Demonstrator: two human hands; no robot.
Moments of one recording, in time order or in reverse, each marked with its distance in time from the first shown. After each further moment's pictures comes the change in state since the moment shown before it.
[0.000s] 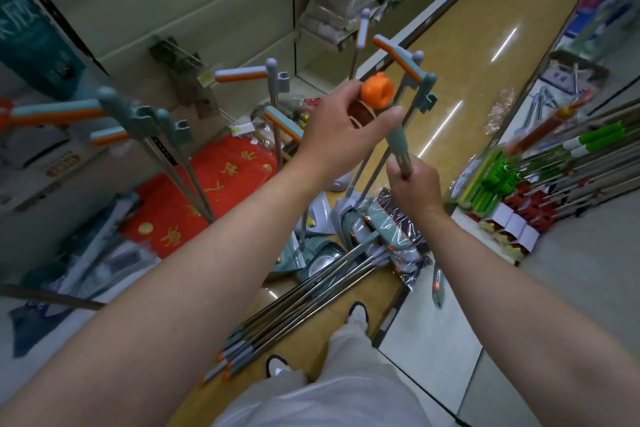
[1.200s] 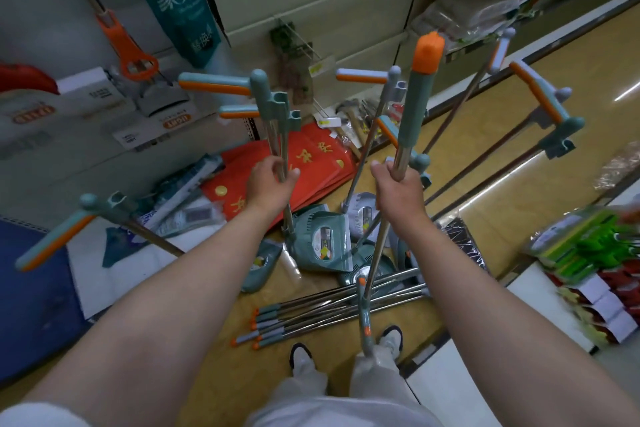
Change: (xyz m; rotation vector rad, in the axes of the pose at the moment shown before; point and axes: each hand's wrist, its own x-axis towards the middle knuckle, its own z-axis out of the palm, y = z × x) left_hand -0.070 -0.195 -0.183 0.488 0.535 -0.609; right_hand -0.009 -0.127 0.132 0.501 -0.369 0.074
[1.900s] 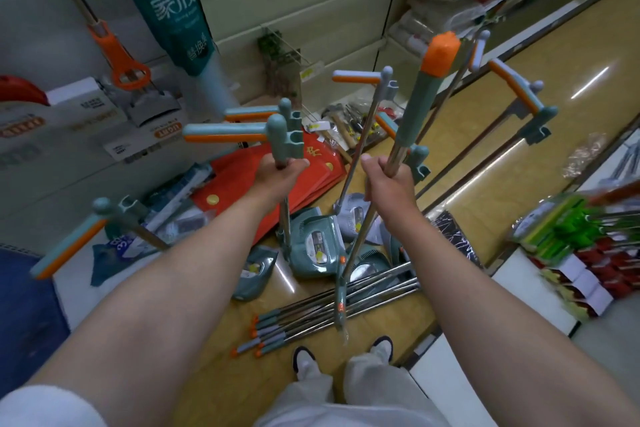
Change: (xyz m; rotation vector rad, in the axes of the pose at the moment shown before) left_hand -0.007 0.021 -0.030 -0.412 -0.241 0.007; right_hand -0.034 -0.021 0.027 0.024 0.070 -0.052
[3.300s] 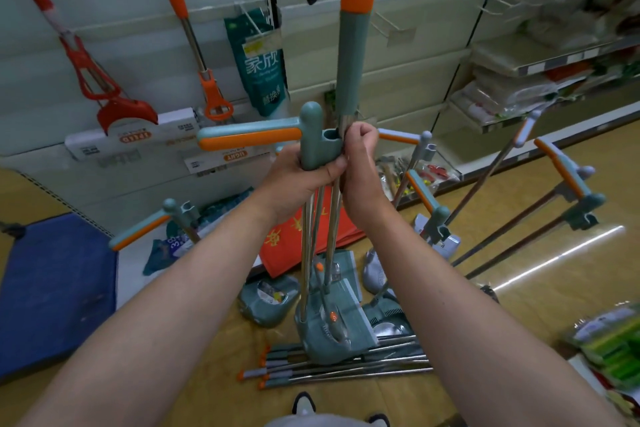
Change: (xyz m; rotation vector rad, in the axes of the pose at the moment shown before) left_hand -0.093 0.130 -0.029 -0.240 -0.097 0.422; right_hand -0.002 -0.126 0.049 0.544 -0.505 -0.182
